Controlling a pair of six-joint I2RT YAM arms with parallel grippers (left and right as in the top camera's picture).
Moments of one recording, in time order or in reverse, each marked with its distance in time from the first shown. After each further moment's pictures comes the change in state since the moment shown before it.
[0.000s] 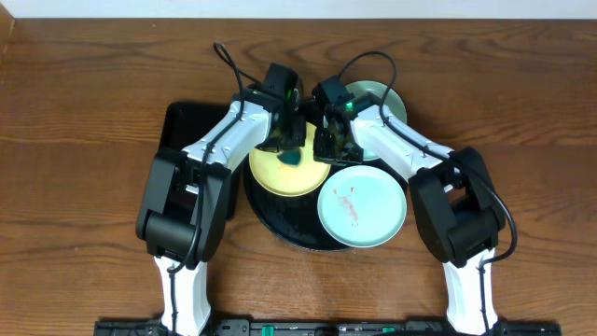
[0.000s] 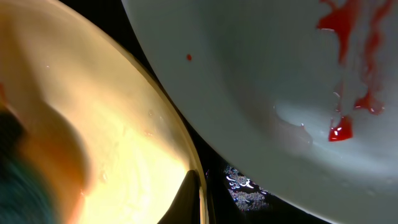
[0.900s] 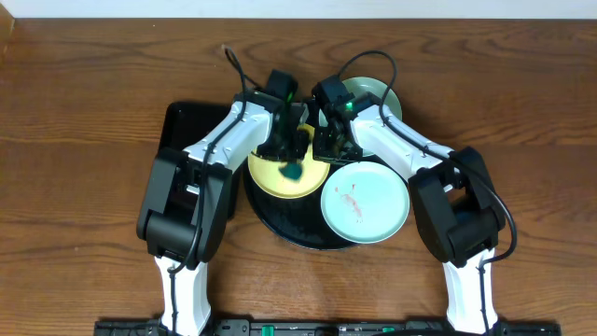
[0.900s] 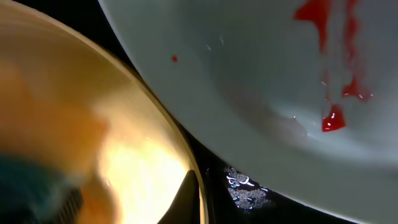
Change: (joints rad) left arm -0.006 0.000 -0.002 -0.105 0.133 0.163; right arm 0.000 0.000 0.001 0.012 0.000 0.000
